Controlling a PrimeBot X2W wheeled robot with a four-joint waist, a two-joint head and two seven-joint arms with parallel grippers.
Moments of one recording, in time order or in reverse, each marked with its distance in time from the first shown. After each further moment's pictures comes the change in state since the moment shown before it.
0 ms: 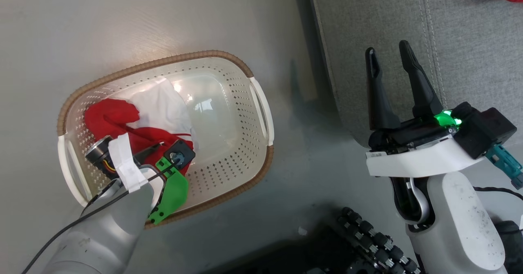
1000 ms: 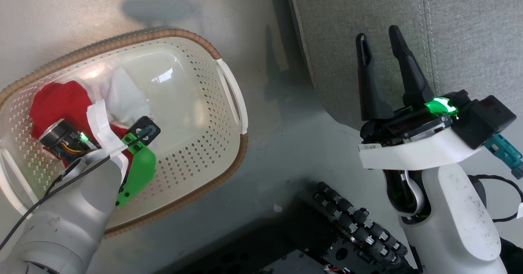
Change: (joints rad) left arm -0.114 0.077 -0.075 0.055 -0.064 0.007 0.265; right arm -0.056 0.001 0.045 -0.009 0.068 0.000 -0.001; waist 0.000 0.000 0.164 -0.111
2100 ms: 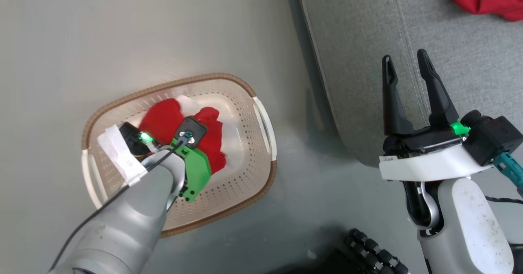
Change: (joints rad) left arm 0.058 -0.155 0.072 -0.043 -0.178 0.008 -0.434; right arm 0.094 0.001 -0.113 0.018 -0.139 0.000 0.000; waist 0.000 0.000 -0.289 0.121
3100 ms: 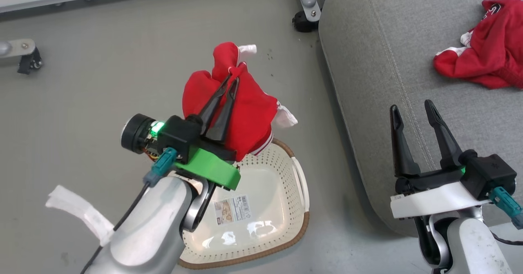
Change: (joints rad) left arm 0.318 0.118 0.201 -0.966 -0.132 0.173 -0.048; right arm 0.179 0.000 -0.063 -0.029 -0.104 0.000 0.061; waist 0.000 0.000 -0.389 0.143
